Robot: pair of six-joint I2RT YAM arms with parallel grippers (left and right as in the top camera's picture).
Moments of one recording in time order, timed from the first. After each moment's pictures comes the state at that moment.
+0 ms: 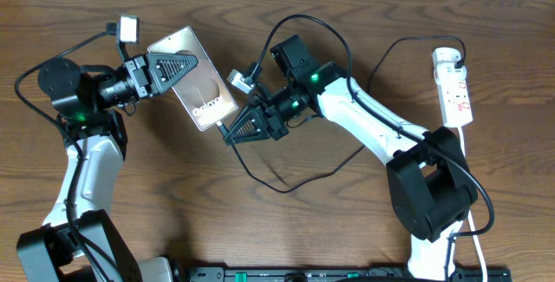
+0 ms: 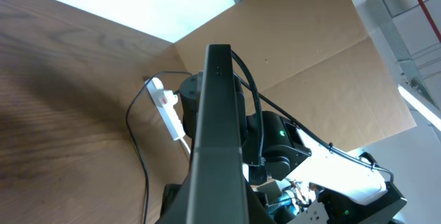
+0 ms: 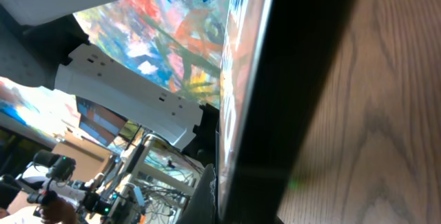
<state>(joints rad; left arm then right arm) 0.29 1.50 0.86 0.83 1.49 -1.22 0.60 2.02 1.53 -0.60 -1.52 -0.23</state>
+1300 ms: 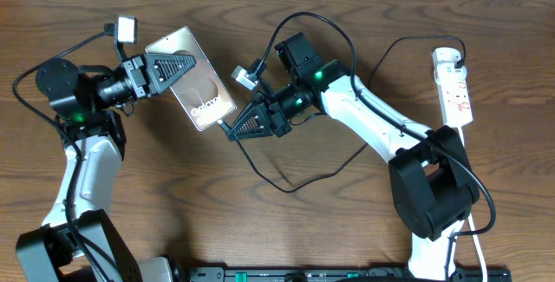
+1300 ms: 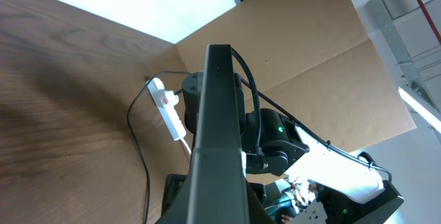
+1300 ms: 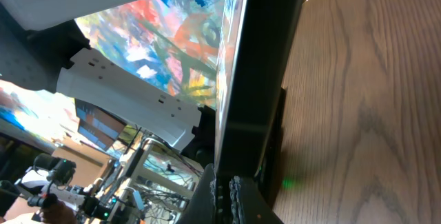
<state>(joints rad) 0.30 1.50 0.86 0.83 1.49 -1.22 0.58 2.02 1.53 -0.61 -1.53 -0.23</state>
